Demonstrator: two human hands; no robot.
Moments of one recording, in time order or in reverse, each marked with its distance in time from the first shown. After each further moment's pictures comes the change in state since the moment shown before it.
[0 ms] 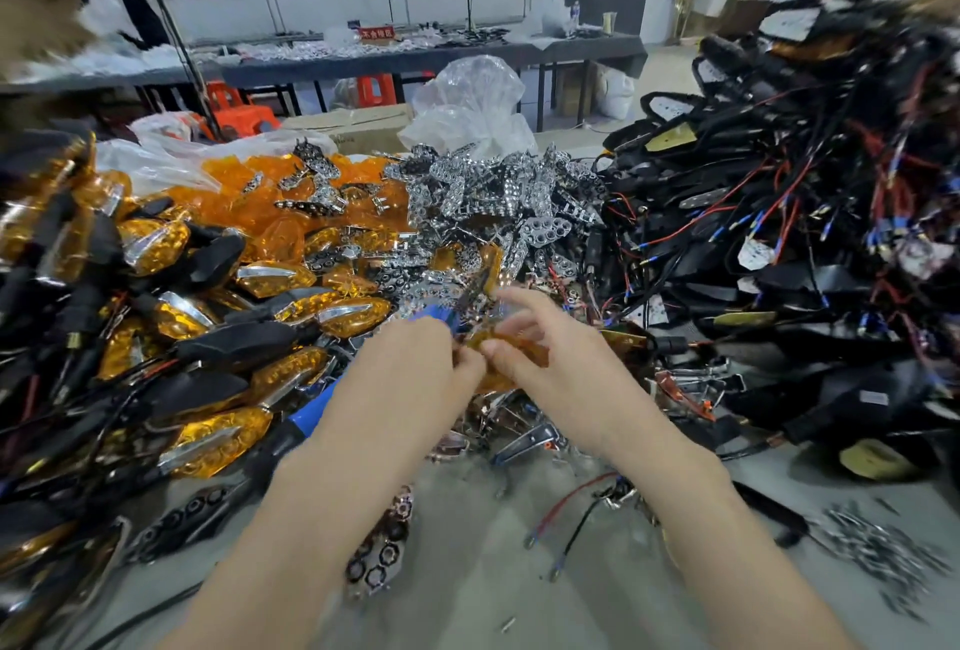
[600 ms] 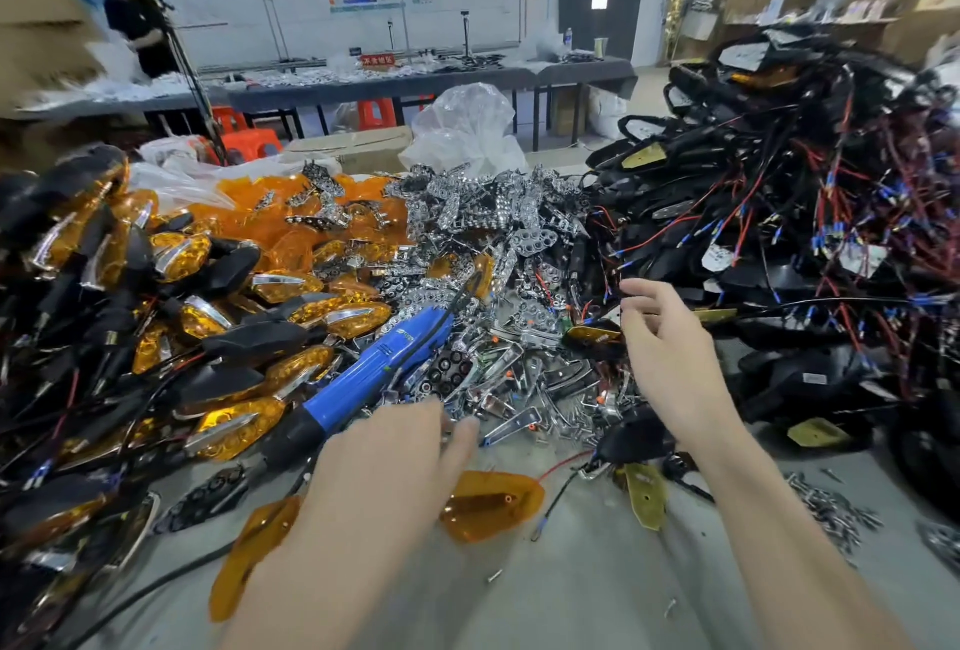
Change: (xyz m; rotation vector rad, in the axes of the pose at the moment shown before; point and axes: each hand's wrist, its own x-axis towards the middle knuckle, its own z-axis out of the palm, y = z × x) left_hand -0.082 0.001 0.003 0.184 -0.121 -0.076; right_hand -0.035 0.027 -0.060 0.160 0.446 0.281
